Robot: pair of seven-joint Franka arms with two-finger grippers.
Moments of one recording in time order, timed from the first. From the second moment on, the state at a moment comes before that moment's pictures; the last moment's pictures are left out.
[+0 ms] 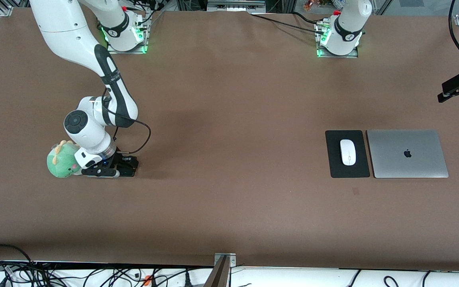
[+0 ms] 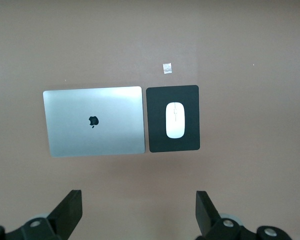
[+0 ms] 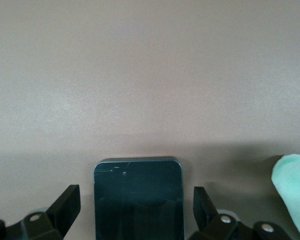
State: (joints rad) left arm 0.04 0.07 0.06 -1.44 -0.01 1.47 0.11; right arm 0.38 0.60 -0.22 -1.97 0.25 2.74 0.04
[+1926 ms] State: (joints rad) left arm 0.01 0.18 0.04 -1.36 -0.02 1.49 0.00; right arm 0.14 0.02 -0.19 -1.54 0.03 1.64 0.03
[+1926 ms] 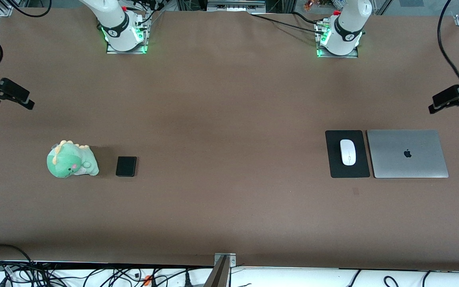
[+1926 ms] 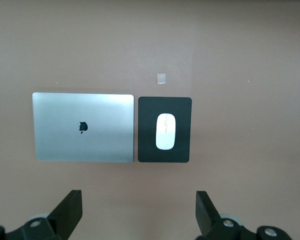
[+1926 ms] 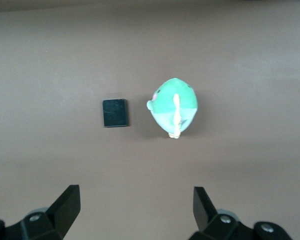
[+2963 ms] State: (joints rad) left arm 0.01 0.08 0.03 -1.55 -0.03 1.60 -0.03; right arm 0.14 0.08 -0.18 -1.53 0.02 1.67 0.03
